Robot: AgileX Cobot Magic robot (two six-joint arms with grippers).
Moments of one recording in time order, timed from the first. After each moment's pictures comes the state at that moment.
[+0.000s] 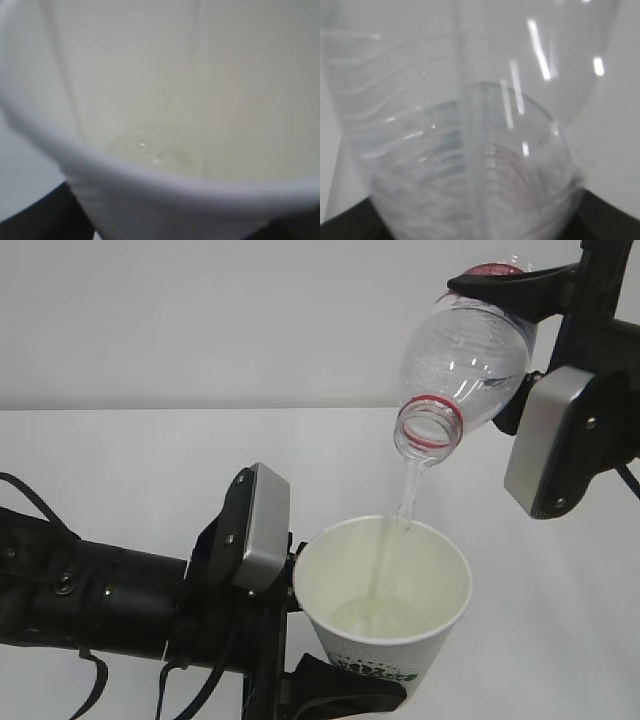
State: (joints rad) left arm -0.66 1.79 -0.64 1.10 -0.96 -0.53; right arm 0.25 1.32 -0.61 -0.71 -0.74 -1.01
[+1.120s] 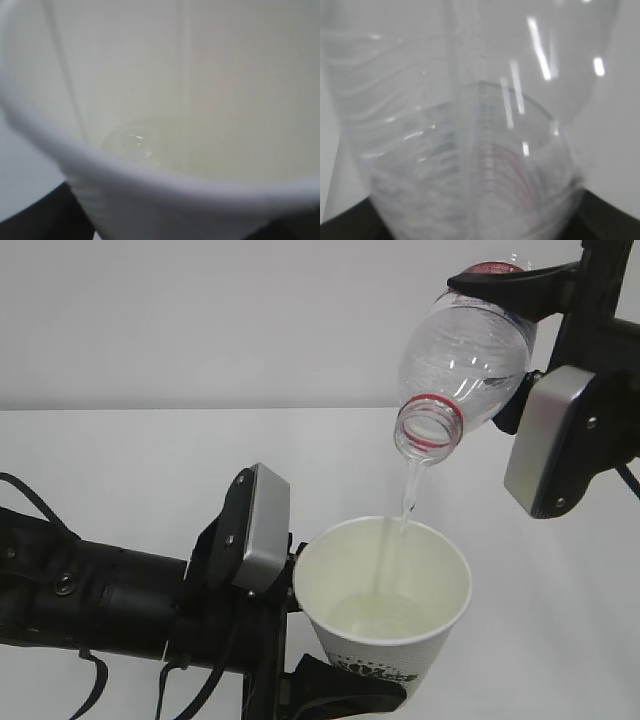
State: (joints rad) left arm -0.66 1.79 -0.64 1.10 -0.96 -0.53; right arm 0.25 1.32 -0.61 -0.71 -0.75 -1.01
